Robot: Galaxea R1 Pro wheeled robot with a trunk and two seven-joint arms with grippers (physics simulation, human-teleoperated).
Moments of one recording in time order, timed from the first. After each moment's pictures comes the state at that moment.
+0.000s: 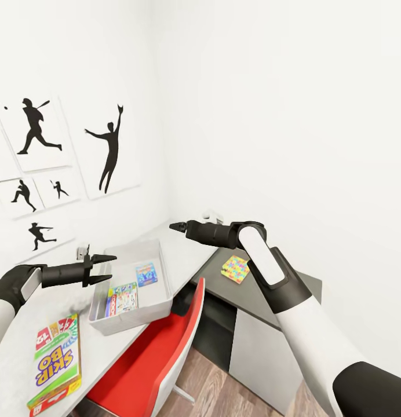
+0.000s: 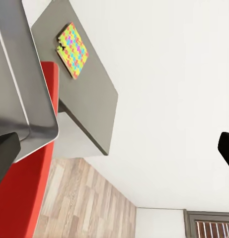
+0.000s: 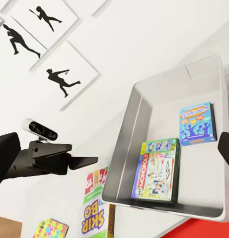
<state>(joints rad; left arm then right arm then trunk) -1.02 0.45 0.10 -0.34 0.23 1.04 -1.22 -0.94 0.10 0.41 -1.28 -1.15 0.86 -0.26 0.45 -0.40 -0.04</state>
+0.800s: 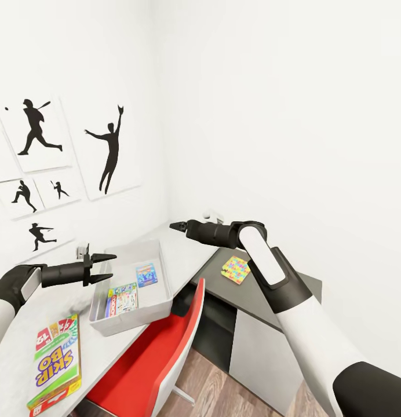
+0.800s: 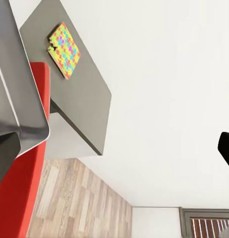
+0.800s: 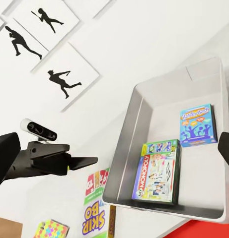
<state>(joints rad) -1.02 0.44 0.09 -0.34 0.23 1.04 -1.26 -0.94 0.09 0.40 -1.28 -1.15 0.86 -0.26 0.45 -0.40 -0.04</state>
